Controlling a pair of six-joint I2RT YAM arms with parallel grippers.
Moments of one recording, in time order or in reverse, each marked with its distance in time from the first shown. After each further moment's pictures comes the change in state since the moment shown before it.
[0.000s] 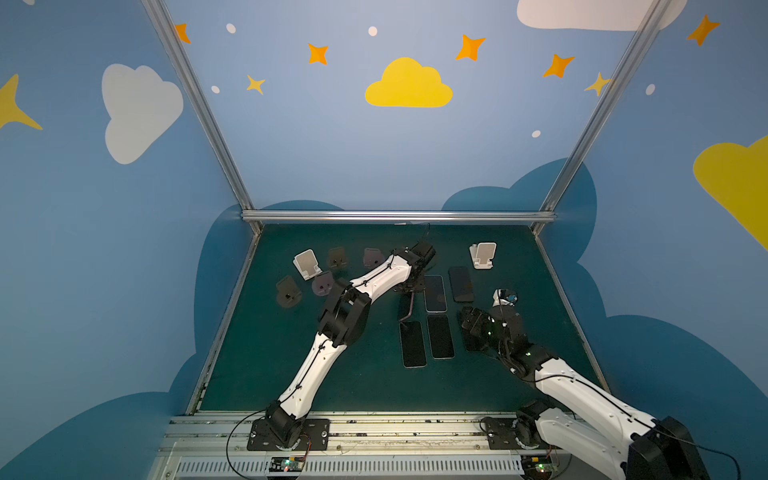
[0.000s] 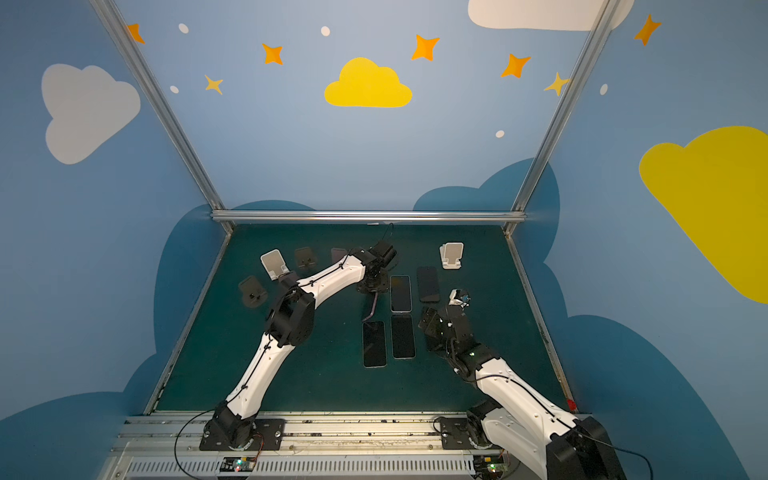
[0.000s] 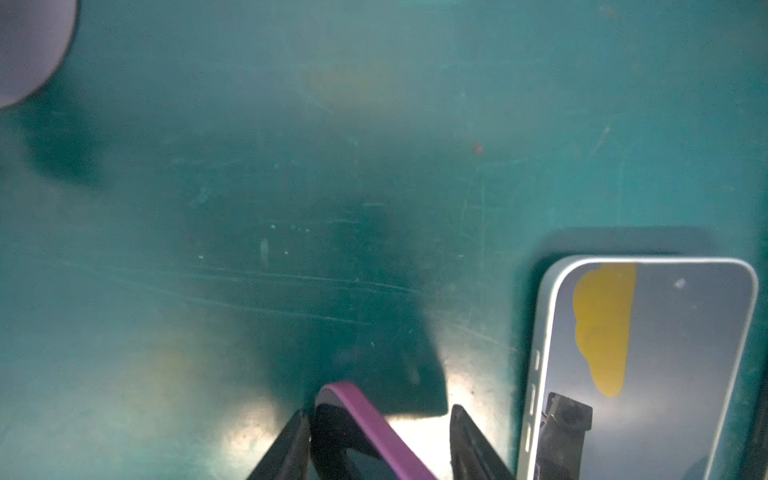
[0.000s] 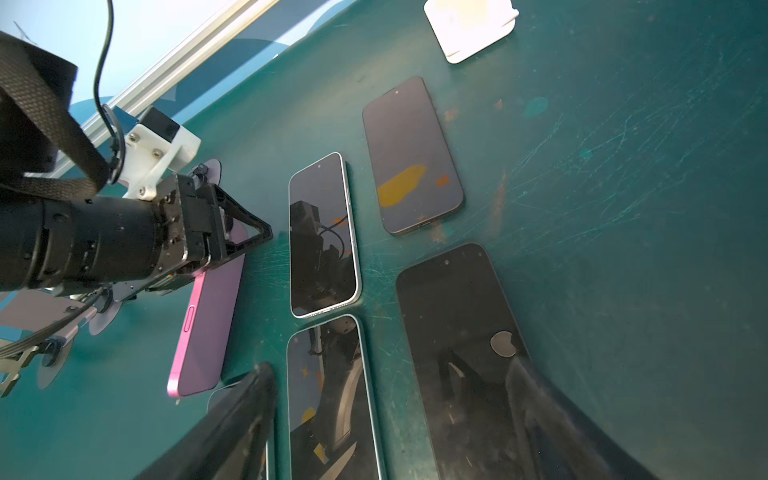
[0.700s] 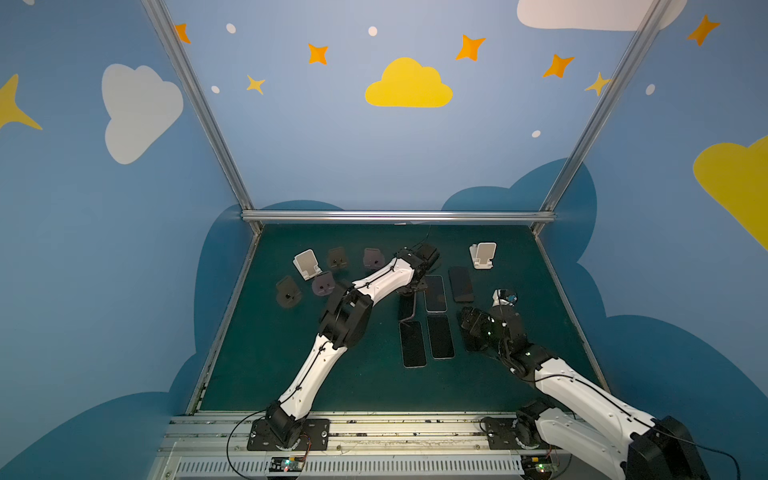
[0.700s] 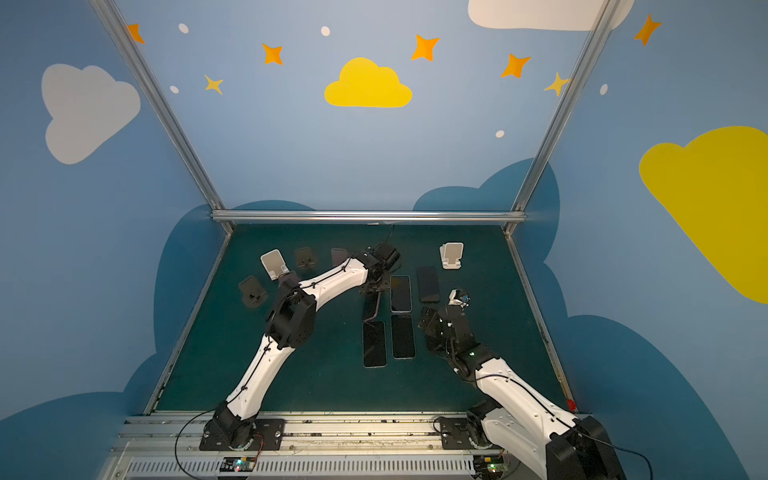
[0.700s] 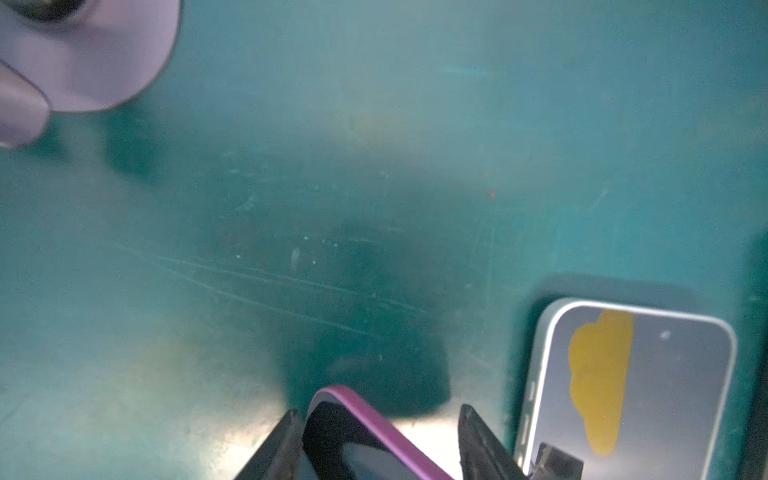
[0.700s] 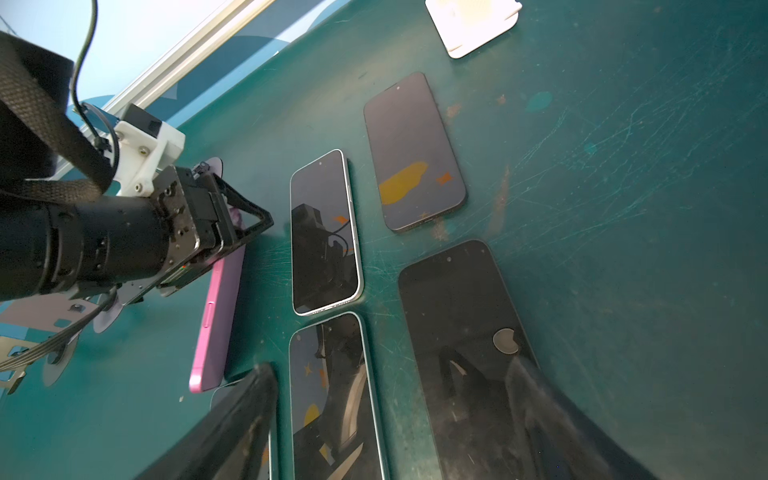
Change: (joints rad) left arm -0.027 -0.019 -0.038 0.062 -0.128 -0.137; right arm 0.000 0.003 0.000 0.000 -0.010 0.008
